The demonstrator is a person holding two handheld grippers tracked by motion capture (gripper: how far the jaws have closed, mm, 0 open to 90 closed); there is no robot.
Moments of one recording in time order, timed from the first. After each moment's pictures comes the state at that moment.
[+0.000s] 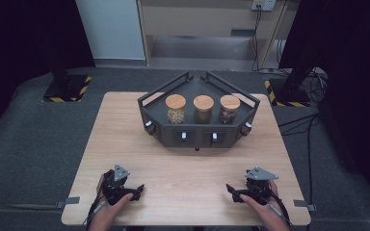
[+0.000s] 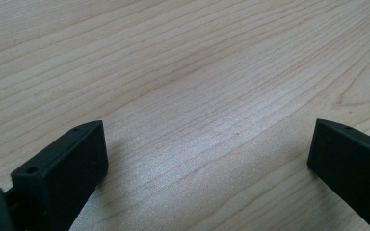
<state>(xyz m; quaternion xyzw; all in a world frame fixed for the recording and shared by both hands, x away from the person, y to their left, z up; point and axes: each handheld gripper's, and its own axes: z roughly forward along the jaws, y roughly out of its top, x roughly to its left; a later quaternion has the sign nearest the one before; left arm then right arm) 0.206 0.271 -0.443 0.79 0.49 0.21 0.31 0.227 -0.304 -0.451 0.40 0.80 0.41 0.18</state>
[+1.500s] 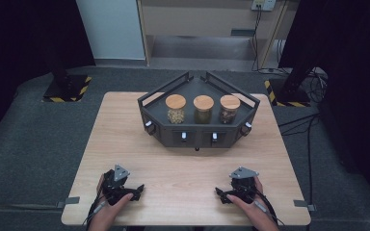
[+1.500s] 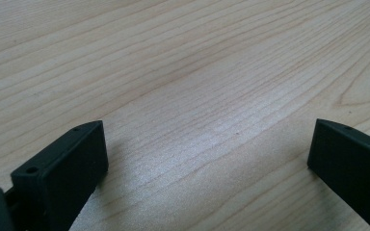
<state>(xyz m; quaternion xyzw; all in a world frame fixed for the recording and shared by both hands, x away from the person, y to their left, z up) 0.206 0.271 -0.442 0.79 0.49 0.20 0.31 0.248 -0.268 -0.458 0.39 0.83 0.36 0.15</state>
